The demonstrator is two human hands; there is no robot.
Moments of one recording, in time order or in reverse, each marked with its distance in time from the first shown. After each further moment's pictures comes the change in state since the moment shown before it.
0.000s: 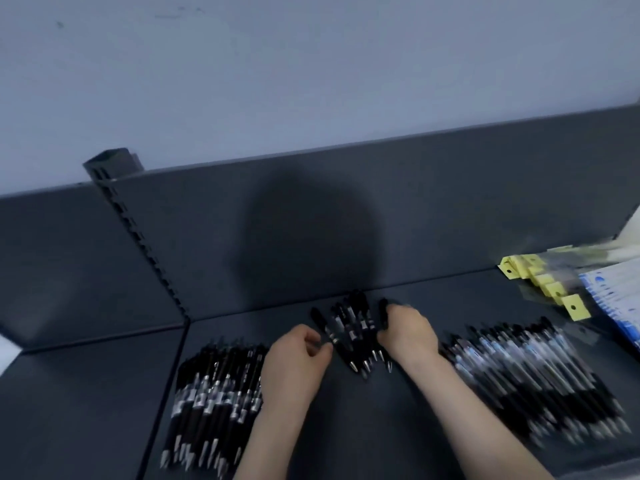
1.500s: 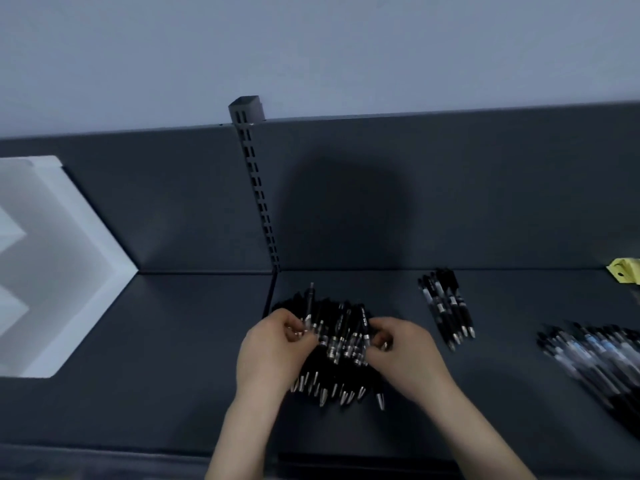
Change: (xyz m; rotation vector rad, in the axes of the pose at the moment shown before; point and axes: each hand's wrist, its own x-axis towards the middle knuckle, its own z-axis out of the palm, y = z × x) left_hand -0.049 -0.097 -0.112 -0.114 0.078 -0.224; right_hand -0.109 -0.100 0.048 0.398 -0.146 -0.356
